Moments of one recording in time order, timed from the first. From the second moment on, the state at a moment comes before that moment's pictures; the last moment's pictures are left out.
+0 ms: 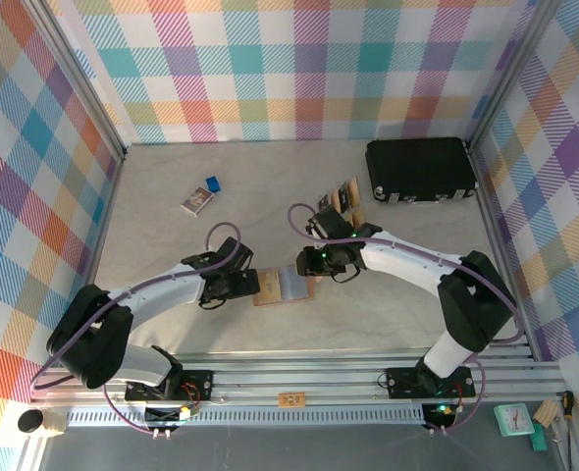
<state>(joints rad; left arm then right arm) -0.61 1.38 0.70 -0.55 -0.17 -0.78 0.74 1.63 1.08 -0.54 -0.23 0.59</state>
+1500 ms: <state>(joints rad) -0.63 1.48 0.72 -0.55 -0.20 -0.78 0.74 1.84 1.13 -0.47 -0.25 0.66</state>
